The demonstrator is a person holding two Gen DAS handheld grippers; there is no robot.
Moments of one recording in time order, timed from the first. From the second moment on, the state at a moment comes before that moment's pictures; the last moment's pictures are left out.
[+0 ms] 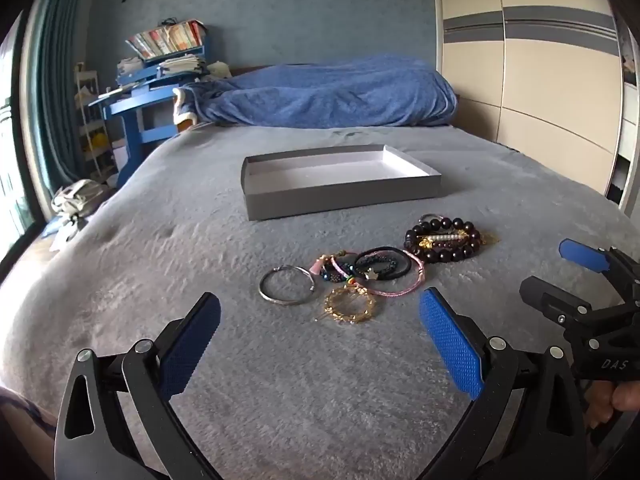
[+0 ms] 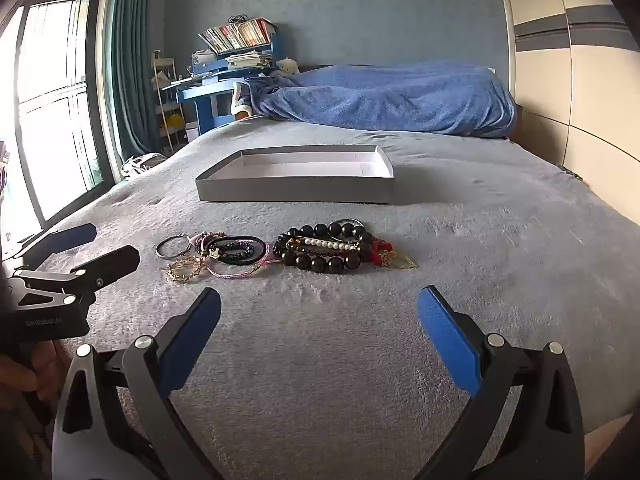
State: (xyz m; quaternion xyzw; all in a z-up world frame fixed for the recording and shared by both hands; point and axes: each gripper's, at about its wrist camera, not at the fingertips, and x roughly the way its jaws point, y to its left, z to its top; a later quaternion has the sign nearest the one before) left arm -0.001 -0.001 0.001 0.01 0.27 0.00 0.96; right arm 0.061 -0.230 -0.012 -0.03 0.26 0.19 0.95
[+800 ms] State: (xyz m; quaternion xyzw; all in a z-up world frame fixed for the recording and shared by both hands) left arm 0.001 0.006 -0.004 0.00 0.27 0.00 0.96; right arm 0.061 -0.229 -0.011 -0.02 0.26 0.19 0.95
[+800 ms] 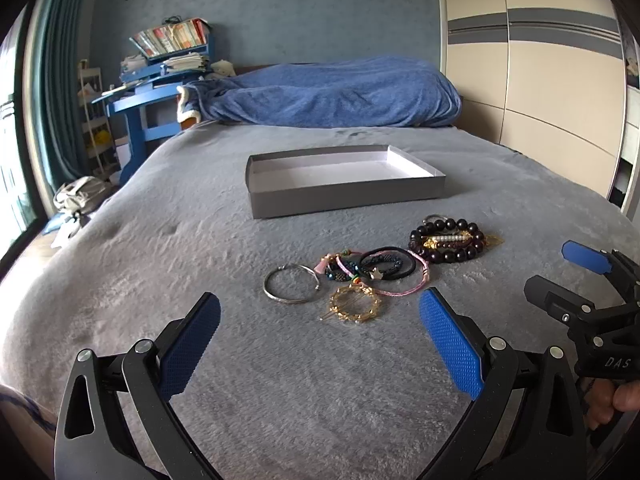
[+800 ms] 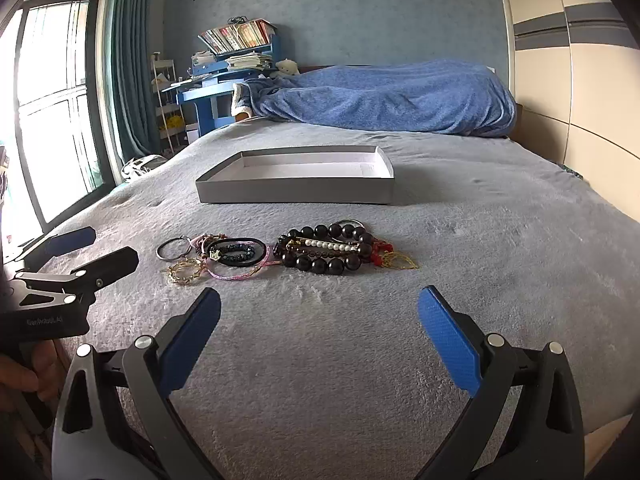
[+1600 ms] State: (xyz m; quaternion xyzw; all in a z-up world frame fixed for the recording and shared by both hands) left arm 0.000 0.004 -0.007 0.00 0.28 -0.01 0.96; right arm 0.062 -0.229 -0.012 -0.02 0.26 0.19 0.95
